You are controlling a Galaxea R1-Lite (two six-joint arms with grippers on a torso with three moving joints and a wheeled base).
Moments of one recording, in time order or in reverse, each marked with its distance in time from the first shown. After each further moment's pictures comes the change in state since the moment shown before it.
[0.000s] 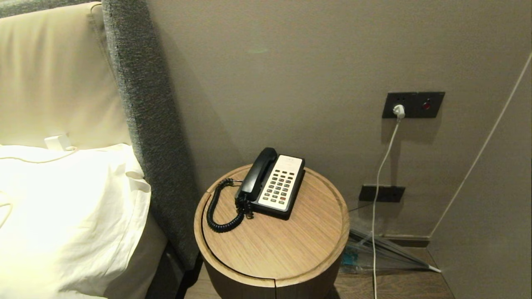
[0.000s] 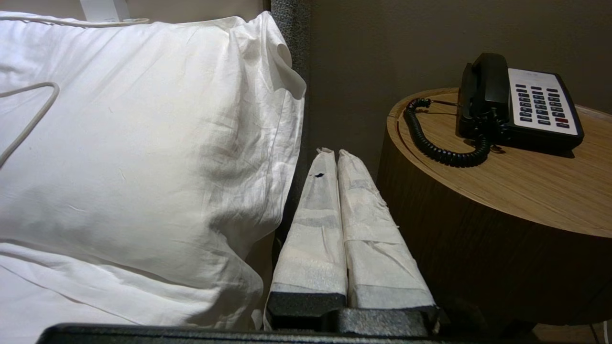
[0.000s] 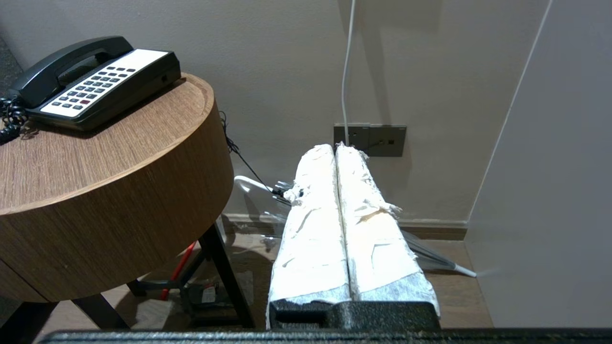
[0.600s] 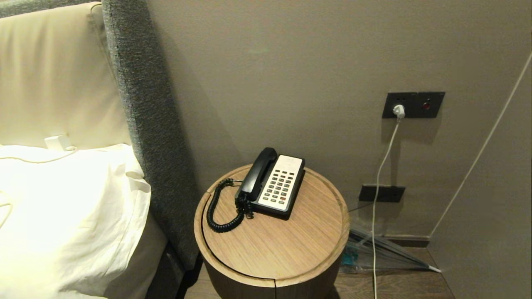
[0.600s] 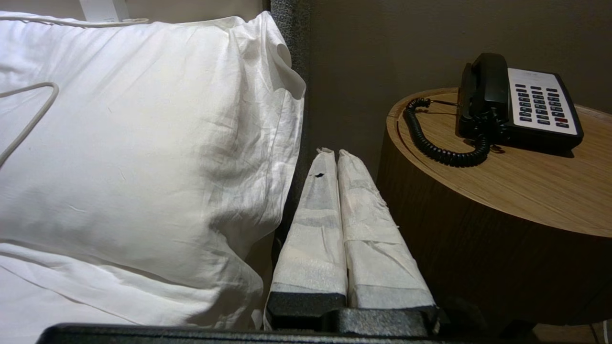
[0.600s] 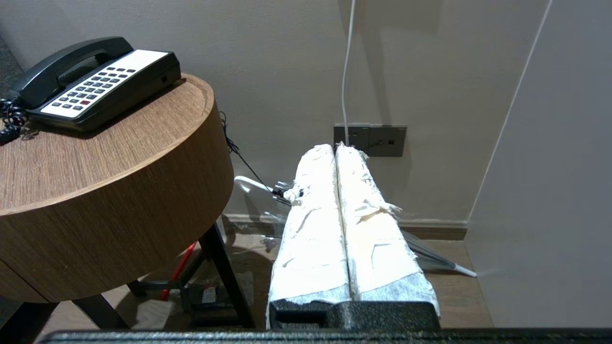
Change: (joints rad) left arm 0.000 0.000 0.000 0.000 0.000 0.000; right arm 0.000 0.000 0.000 -0.001 0.000 0.001
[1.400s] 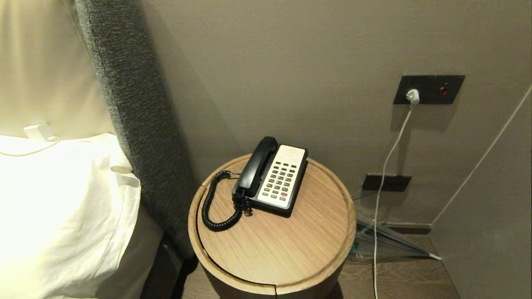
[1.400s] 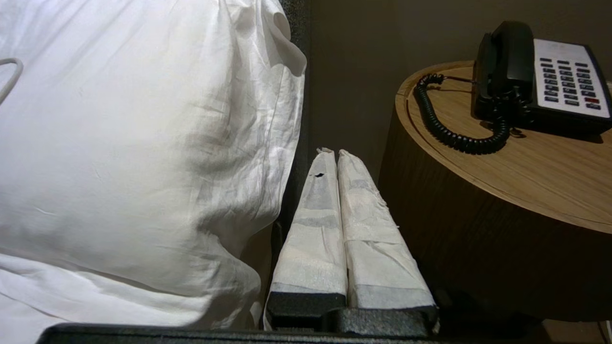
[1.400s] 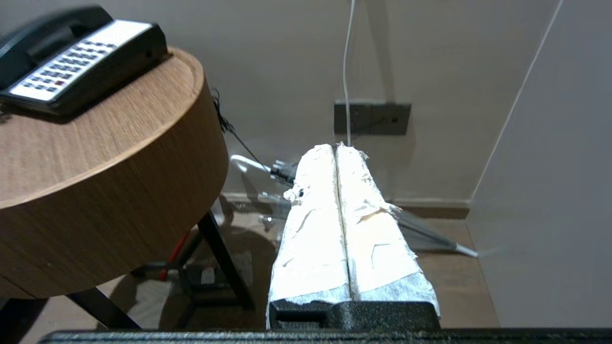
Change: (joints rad) left arm 0.000 0.000 0.000 -0.001 0.002 -0.001; right arm 0.000 0.000 0.000 0.000 0.000 0.000
